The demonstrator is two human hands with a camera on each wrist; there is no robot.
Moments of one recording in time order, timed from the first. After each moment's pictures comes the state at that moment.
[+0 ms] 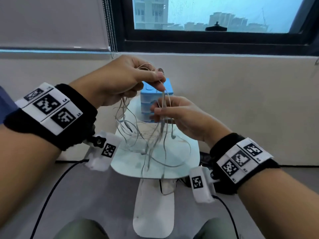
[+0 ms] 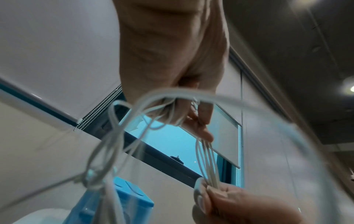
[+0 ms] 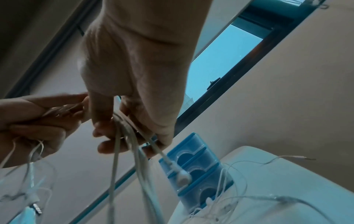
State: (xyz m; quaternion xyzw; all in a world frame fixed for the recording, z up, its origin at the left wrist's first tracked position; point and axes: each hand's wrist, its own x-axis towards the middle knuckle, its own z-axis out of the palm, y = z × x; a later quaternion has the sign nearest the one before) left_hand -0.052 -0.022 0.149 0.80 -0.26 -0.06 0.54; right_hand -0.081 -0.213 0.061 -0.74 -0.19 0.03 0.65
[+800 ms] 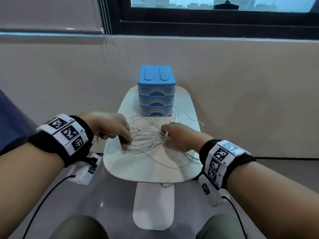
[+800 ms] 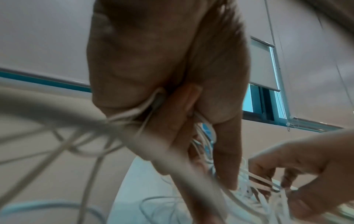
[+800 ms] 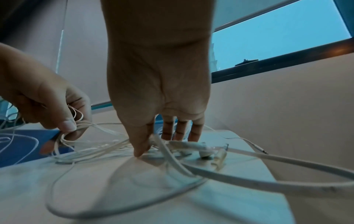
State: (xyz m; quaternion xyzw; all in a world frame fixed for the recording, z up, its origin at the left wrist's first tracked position) left_hand 0.034 0.011 0.019 0.92 -0.10 -0.32 0.21; right_hand -0.007 -0.231 -0.042 -0.98 -0.12 0.07 0.12
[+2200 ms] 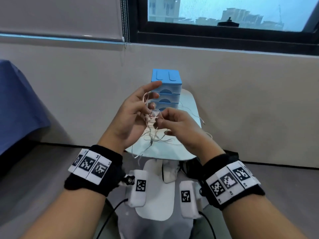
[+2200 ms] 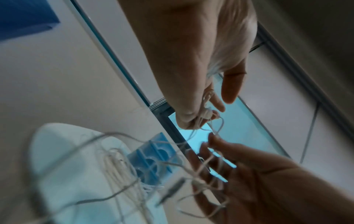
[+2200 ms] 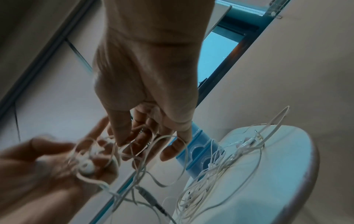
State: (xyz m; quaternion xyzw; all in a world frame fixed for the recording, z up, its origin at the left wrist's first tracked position) left_hand -0.108 -0.012 0.031 0.50 -0.21 -0.08 0.84; right_hand -0.127 -0.178 0.009 -0.78 -0.12 -0.01 0.62
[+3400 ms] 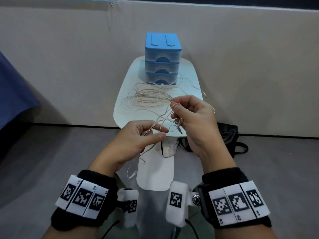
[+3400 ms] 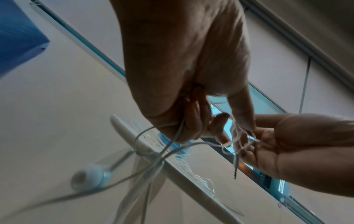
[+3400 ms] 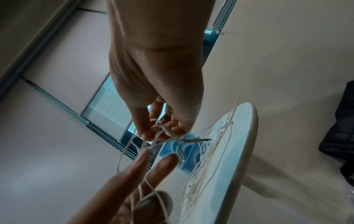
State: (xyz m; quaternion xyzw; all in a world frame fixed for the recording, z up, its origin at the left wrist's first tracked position) left_hand -0.145 -0.001 -0.063 0.74 -0.16 -0.16 0.64; right_hand -0.161 -0.181 -0.033 -0.64 0.04 -0.14 0.76
